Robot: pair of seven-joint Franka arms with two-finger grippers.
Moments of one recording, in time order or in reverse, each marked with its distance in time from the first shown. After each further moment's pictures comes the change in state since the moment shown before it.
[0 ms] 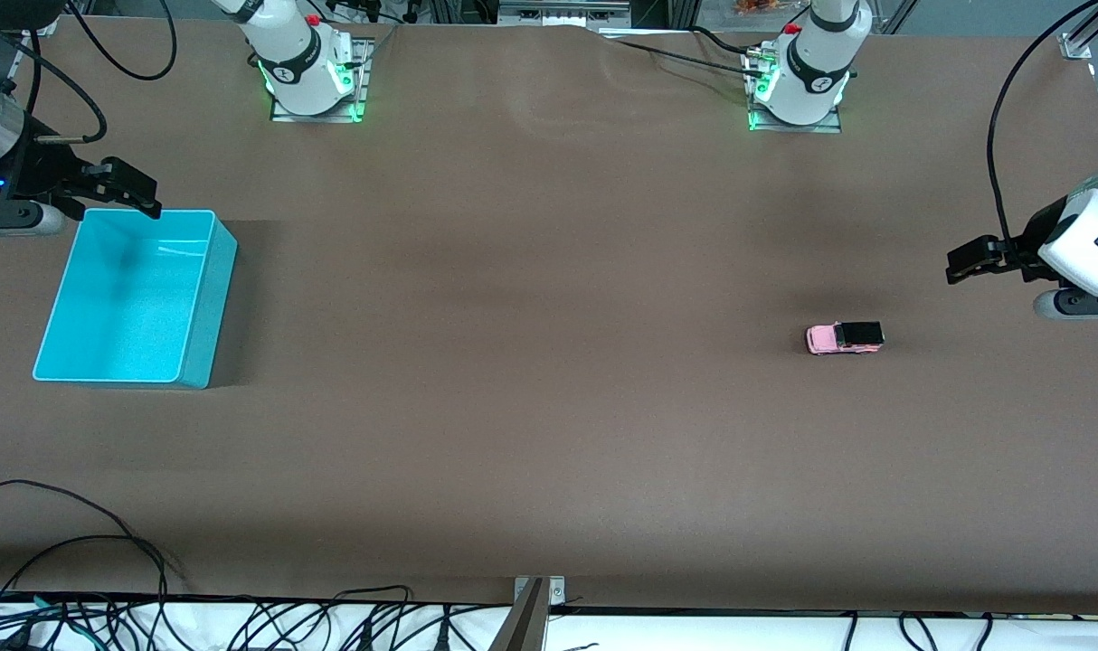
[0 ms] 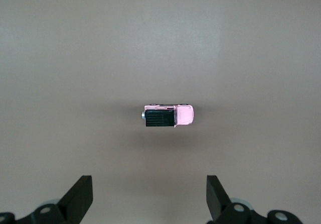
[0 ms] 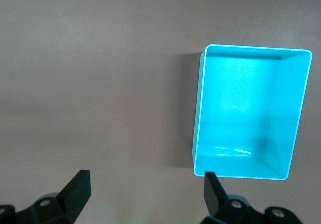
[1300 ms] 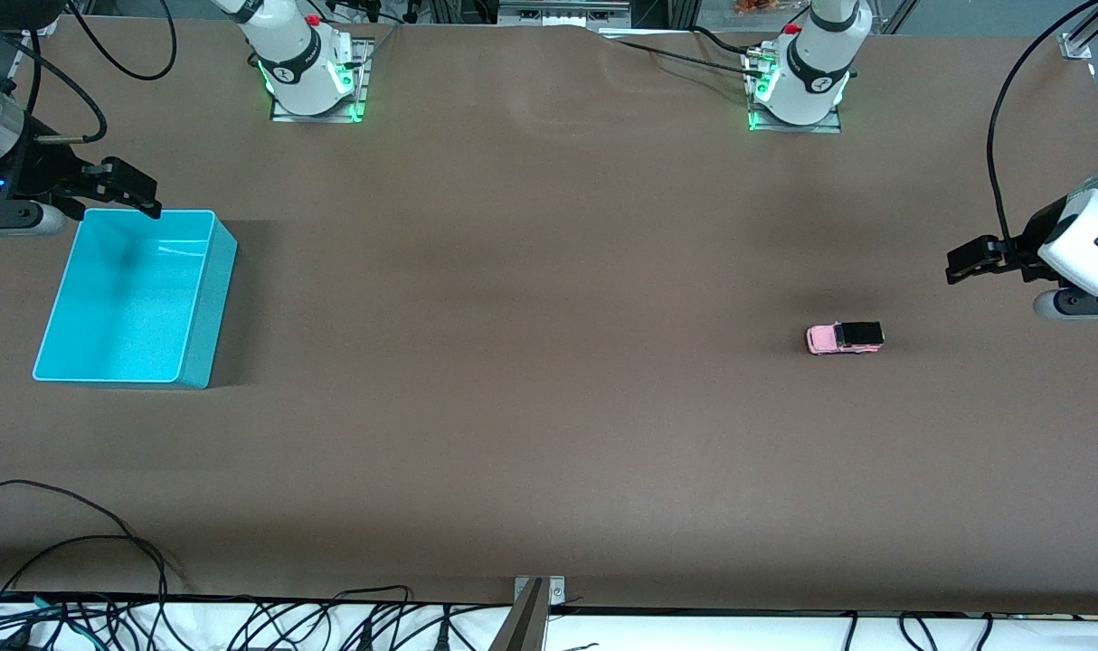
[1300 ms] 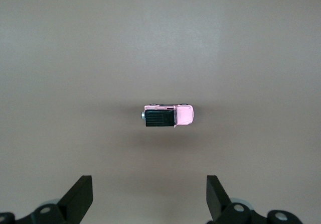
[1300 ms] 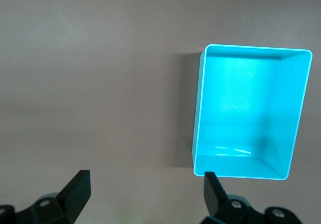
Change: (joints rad) left arm 0.000 0.000 0.000 0.000 0.000 0.000 0.000; right arm 0.000 0.000 0.000 0.000 0.000 -0.001 0.000
